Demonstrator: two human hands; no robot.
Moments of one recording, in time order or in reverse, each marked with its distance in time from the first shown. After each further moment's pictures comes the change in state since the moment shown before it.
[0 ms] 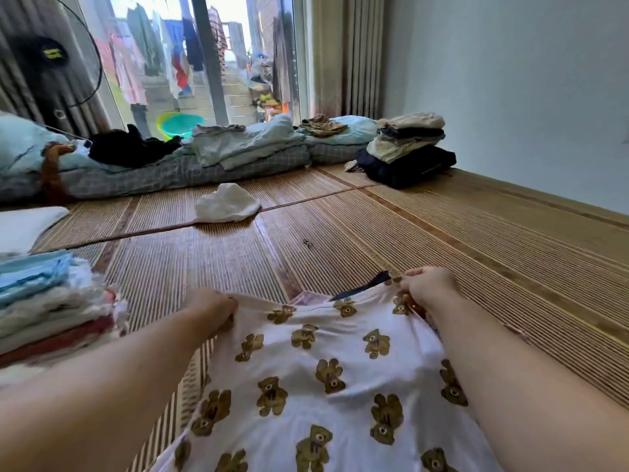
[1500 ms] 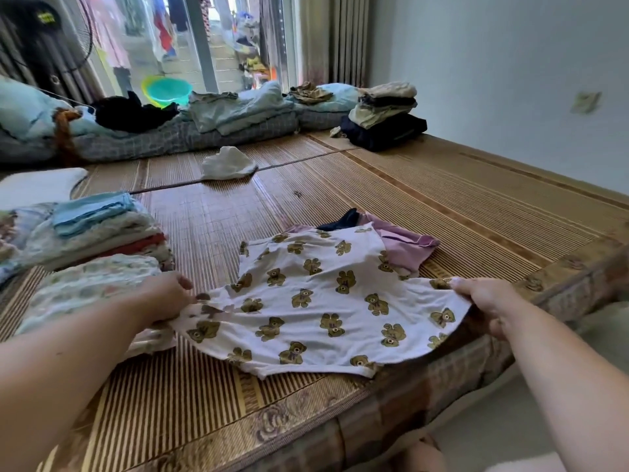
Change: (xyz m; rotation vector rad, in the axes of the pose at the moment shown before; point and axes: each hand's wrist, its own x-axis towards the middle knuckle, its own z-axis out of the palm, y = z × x) left_hand -0.186 -0.078 -0.075 0.544 0.020 0.106; right_hand -0.179 0.090 -0.176 0.102 -0.077 0.275
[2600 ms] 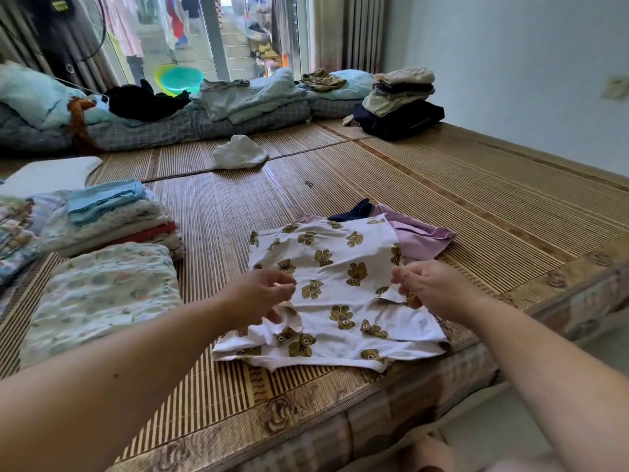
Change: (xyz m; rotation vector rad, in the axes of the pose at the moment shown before) left_hand -0.046 0.064 0.039 -0.421 -0.367 0.328; right_hand -0.062 -0.024 0.066 -0.651 -0.324 -0.532
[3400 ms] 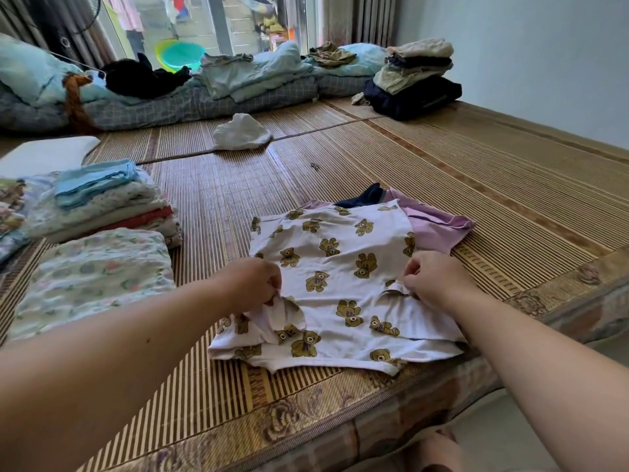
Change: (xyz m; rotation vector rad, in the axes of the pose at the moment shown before) left_hand 0.052 -0.027 -0.007 0.781 0.041 0.054; right_hand 0.061 0.031 0.027 -0.379 0.152 0.084
